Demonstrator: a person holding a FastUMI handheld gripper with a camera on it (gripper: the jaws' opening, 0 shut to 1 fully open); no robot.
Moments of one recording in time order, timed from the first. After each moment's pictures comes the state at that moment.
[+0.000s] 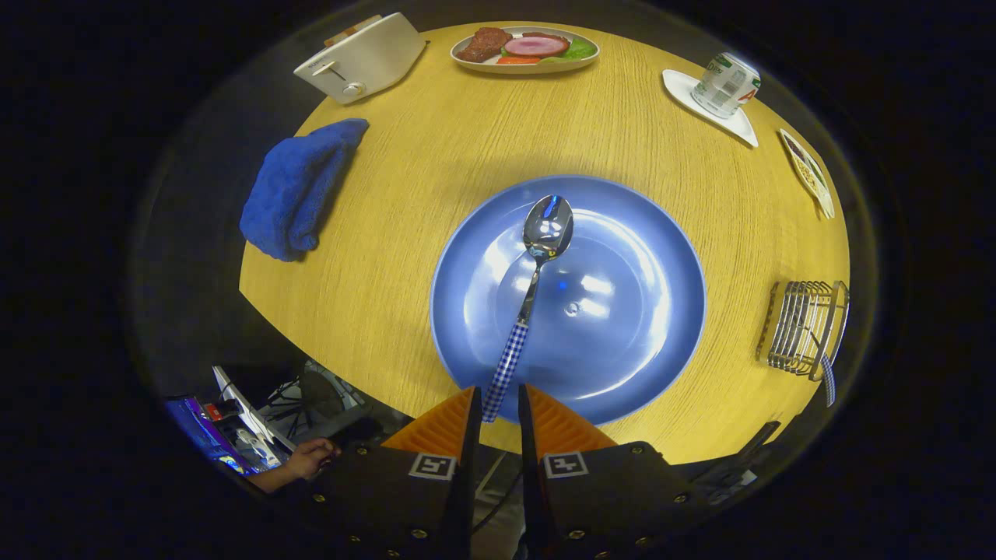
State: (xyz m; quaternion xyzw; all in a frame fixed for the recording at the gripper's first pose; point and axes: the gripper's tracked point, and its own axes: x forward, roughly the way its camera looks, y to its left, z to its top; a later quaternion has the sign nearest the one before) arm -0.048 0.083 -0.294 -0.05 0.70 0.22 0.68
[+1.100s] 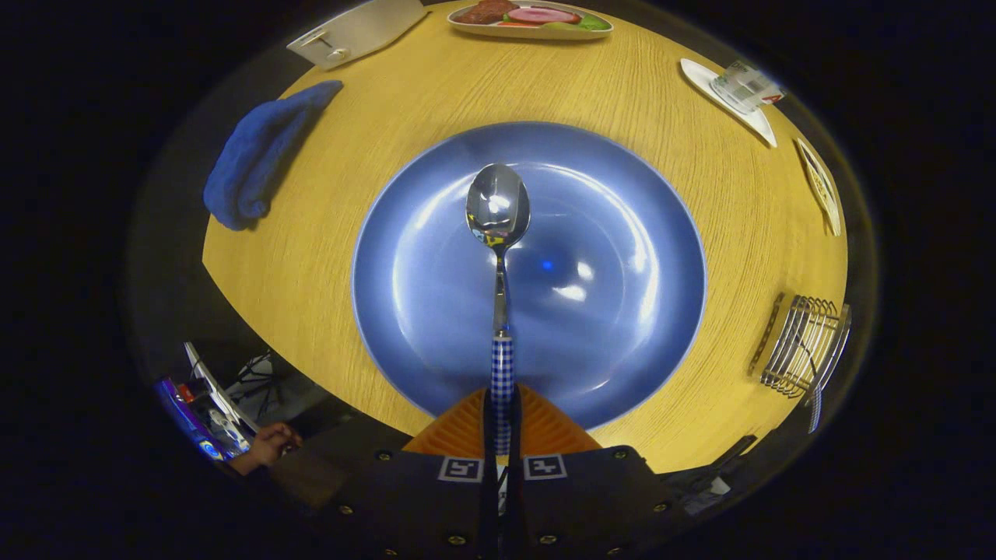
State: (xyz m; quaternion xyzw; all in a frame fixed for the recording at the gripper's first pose) arm -0.051 0.052 -0.327 -0.13 0.72 0.23 0.65
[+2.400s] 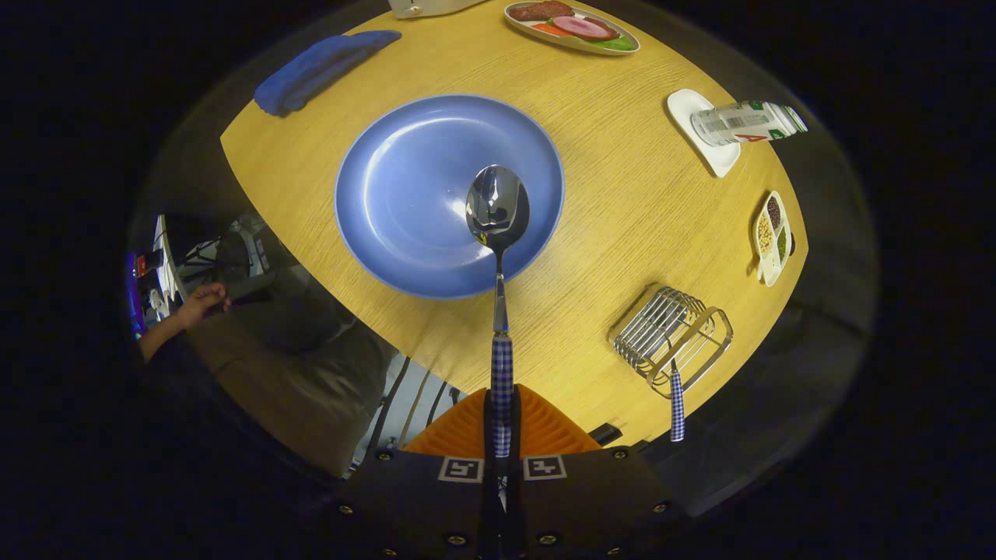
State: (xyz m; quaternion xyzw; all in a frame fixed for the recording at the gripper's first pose) arm -0.044 -0.080 -0.234 -0.33 0.71 0.25 0.57
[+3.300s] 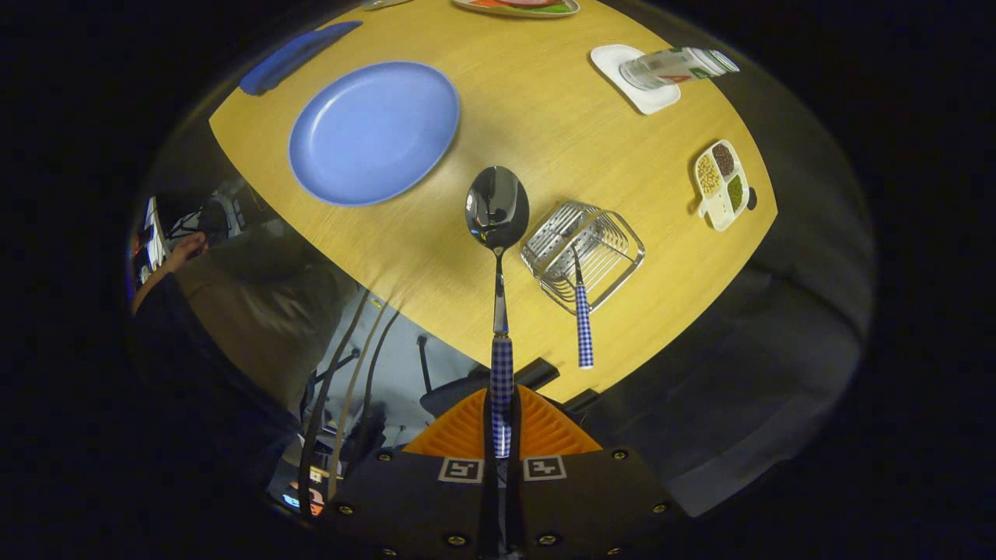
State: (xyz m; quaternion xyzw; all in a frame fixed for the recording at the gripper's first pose) arm -0.020 -0.198 -0.168 -0.37 0.75 0.19 0.51
